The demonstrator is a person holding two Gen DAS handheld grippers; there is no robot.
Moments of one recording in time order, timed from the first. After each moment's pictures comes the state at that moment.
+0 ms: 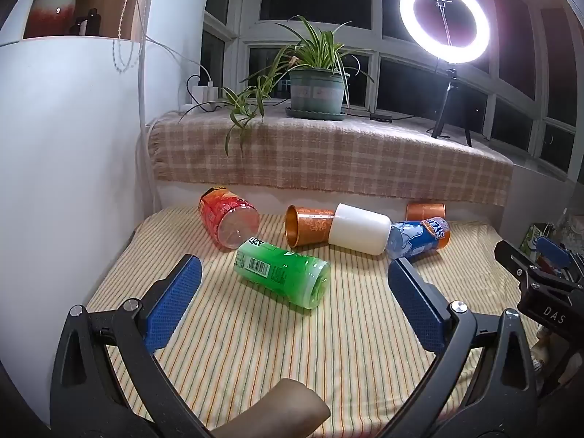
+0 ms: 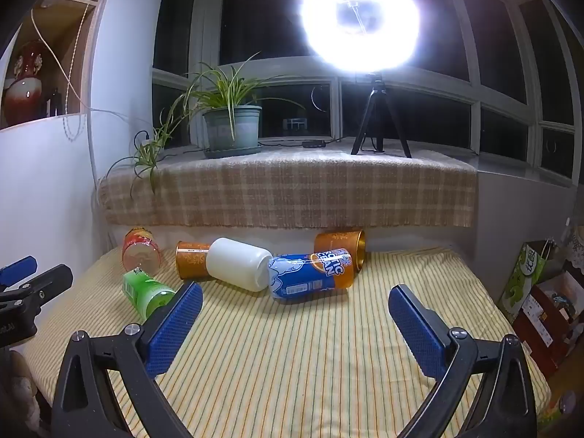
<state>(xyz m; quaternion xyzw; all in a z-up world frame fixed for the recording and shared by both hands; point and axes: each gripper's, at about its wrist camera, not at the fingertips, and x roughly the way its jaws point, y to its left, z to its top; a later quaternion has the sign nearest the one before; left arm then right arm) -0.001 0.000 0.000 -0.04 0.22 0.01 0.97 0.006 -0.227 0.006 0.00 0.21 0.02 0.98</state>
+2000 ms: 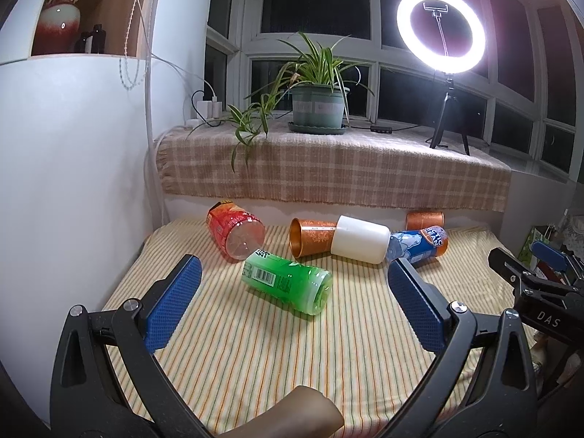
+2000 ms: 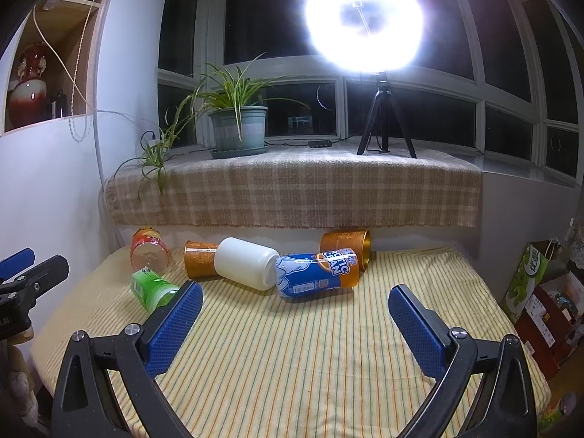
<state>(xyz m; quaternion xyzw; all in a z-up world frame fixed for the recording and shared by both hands) -0.016 0.002 0.021 -0.03 0.20 0.02 0.98 -0.002 -0.225 0.012 0.00 0.22 0.03 0.98</state>
